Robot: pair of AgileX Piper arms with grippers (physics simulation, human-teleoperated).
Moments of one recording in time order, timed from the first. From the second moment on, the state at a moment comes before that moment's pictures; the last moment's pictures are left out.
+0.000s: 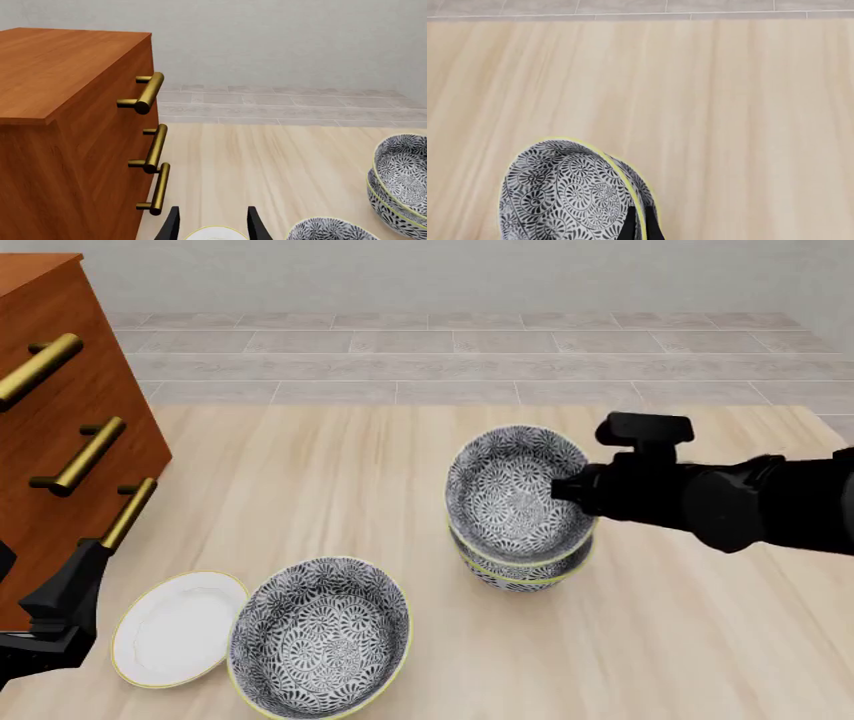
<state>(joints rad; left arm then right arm) -0.02 0.23 0.00 -0.15 -0.04 0.30 1.53 -0.71 -0.06 0.25</state>
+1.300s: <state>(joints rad) -0.03 0.14 0.00 -0.08 -0.03 0.29 1.48 -0.70 -0.05 0.25</state>
